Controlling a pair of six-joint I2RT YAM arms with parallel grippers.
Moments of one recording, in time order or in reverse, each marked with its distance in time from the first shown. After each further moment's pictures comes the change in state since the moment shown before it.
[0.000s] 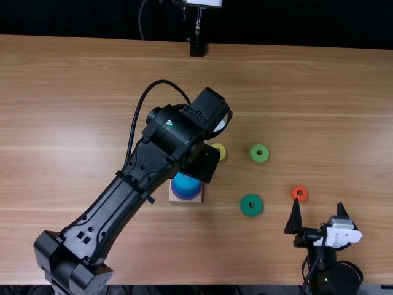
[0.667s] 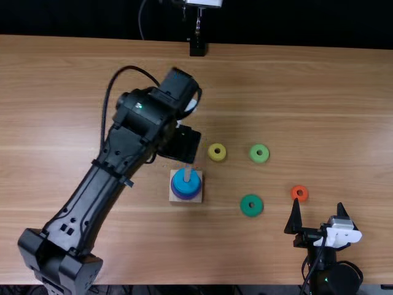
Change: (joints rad) left arm 0.158 -0.019 0.000 0.031 0.000 0.001; right arm 0.000 0.000 0.000 0.000 0.000 0.000
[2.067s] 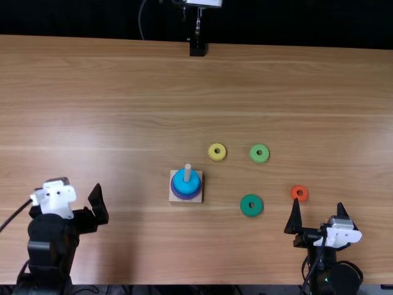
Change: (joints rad) left arm 0.436 -1.368 -1.670 1.103 -0.053 0.000; right arm 0.000 0.000 0.000 0.000 0.000 0.000
